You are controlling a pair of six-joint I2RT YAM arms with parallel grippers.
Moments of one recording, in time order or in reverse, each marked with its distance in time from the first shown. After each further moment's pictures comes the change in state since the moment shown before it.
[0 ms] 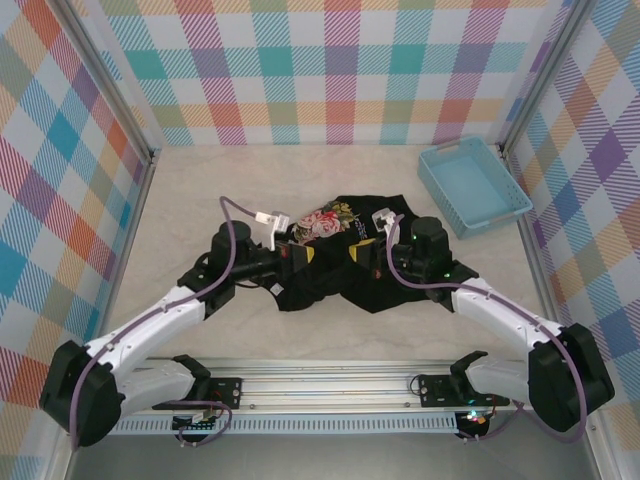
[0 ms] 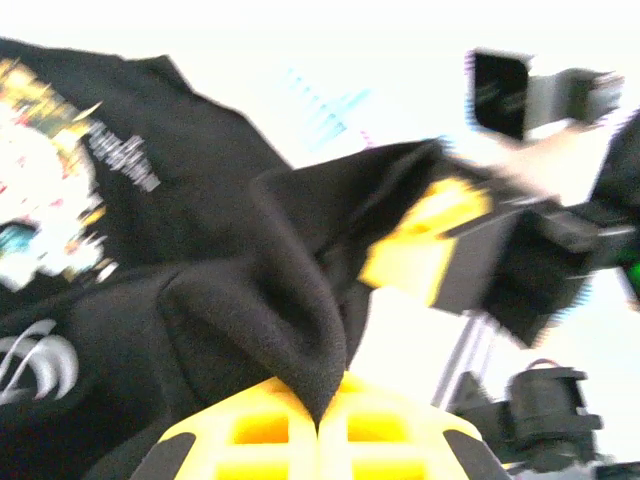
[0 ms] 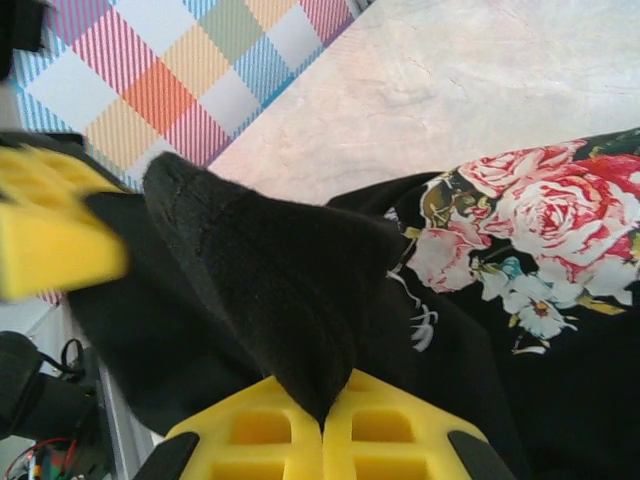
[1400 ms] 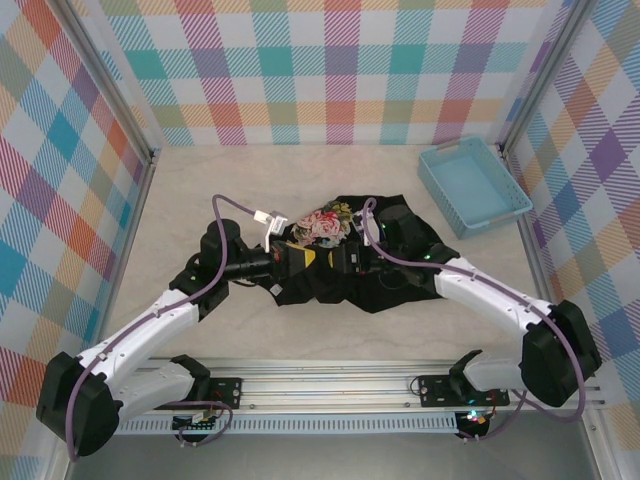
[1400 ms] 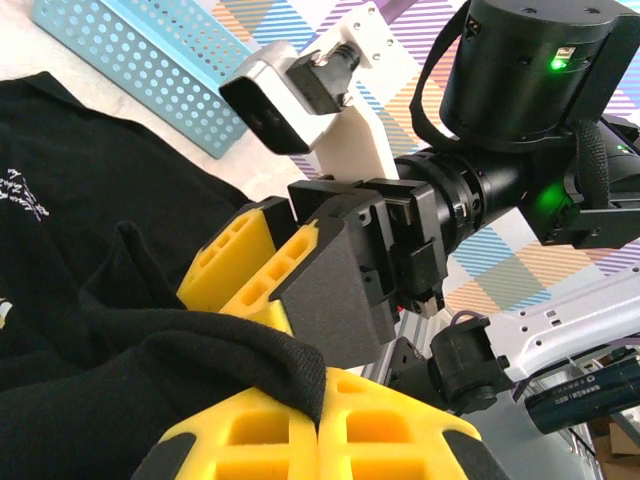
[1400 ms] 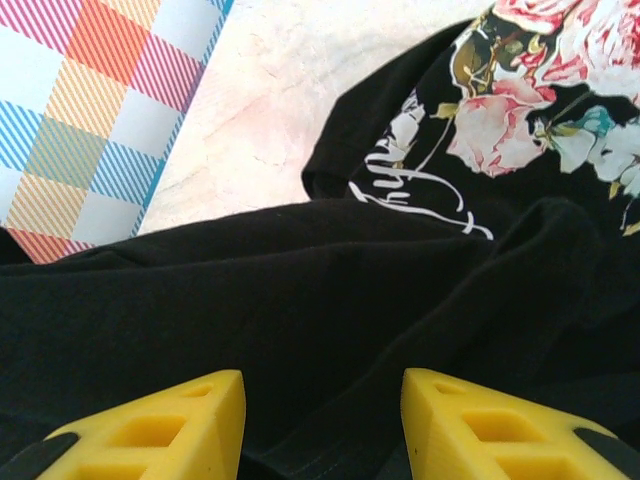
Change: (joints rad) left arm 0.032 -0.037 0.010 -0.010 0.178 0.057; right arm 0.143 0.141 0.244 -0.354 0.075 0.243
